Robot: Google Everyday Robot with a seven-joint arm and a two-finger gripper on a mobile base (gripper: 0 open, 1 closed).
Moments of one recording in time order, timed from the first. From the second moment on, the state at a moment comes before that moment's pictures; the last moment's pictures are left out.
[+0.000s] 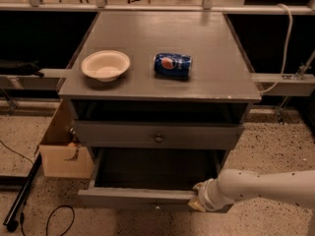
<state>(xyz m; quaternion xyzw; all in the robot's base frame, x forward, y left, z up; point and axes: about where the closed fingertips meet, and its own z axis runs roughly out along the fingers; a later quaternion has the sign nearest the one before) 0.445 -0.141 0.403 -0.51 0.83 0.13 0.17</state>
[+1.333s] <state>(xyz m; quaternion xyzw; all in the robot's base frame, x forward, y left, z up) 0.421 -0.146 0.407 -0.50 0.84 0.13 0.17</state>
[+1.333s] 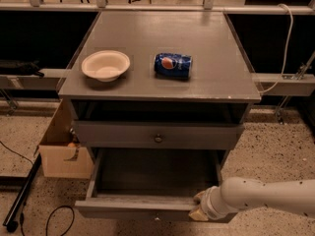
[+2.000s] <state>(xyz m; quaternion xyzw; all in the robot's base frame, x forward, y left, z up) 0.421 -0.146 0.407 -0.50 0.84 0.13 0.17</state>
